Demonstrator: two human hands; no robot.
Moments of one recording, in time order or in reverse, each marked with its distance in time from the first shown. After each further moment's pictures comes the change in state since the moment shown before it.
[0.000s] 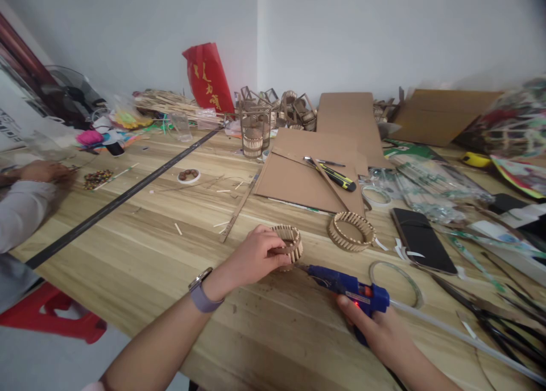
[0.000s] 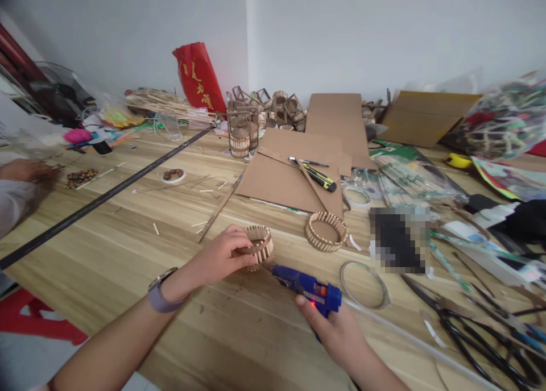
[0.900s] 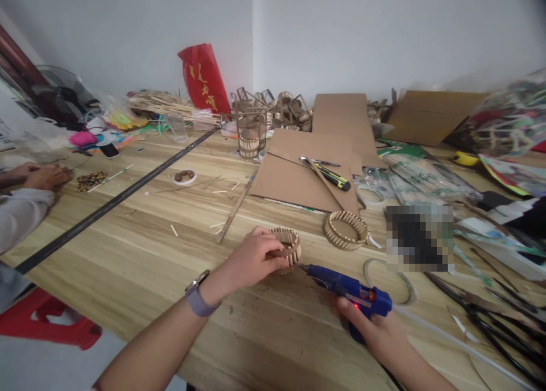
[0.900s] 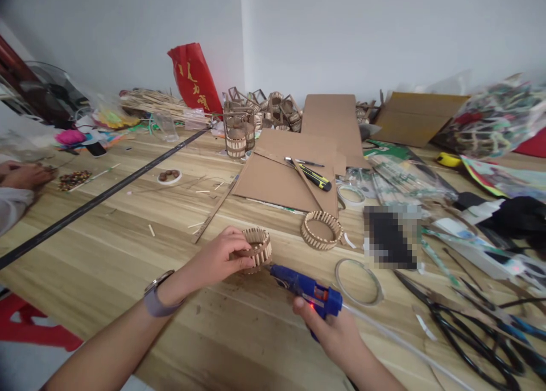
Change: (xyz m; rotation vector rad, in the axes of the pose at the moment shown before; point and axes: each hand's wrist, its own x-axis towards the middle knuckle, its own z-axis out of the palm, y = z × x) left_hand -0.001 0.005 0.002 0.016 -0.034 -0.007; right_hand -0.012 -0.019 -0.003 0.103 0.051 0.124
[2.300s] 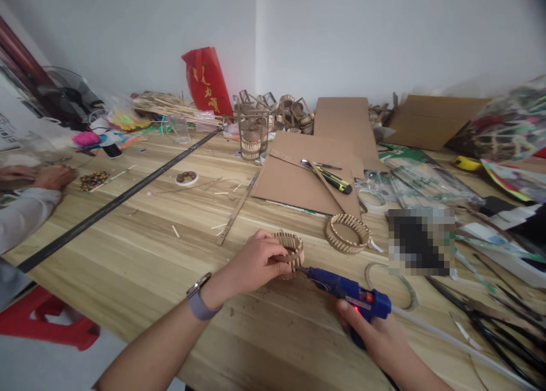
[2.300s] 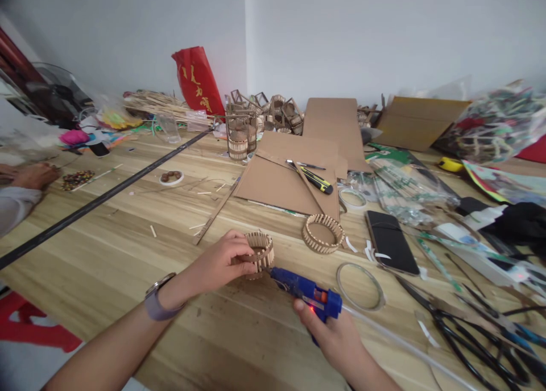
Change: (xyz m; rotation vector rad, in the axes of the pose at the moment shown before) left_hand -0.003 -0.001 0.001 0.002 -0.011 0.048; right_hand 0.002 0.003 0.001 -0.085 -0.037 -0.014
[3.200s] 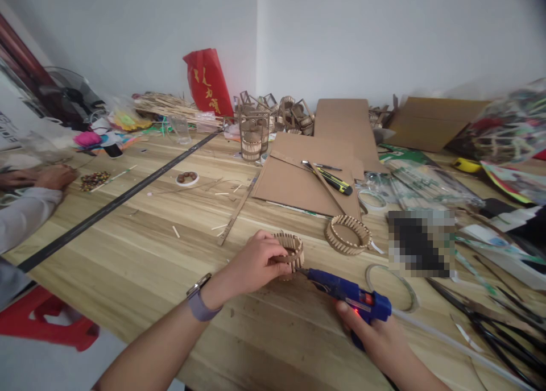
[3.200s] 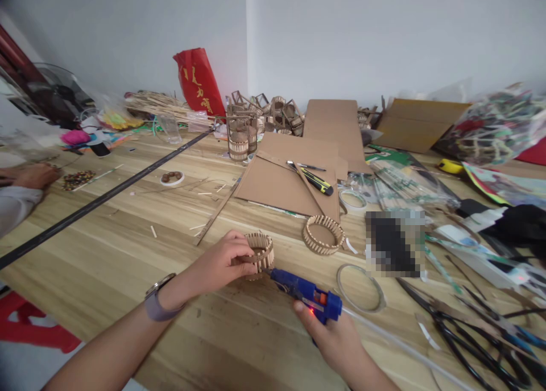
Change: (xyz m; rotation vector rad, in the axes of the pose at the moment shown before) left_hand 0.001 0.003 -0.002 -0.018 -0.006 -0.005; right_hand 0.003 0.001 -0.004 -0.033 0.039 -0.068
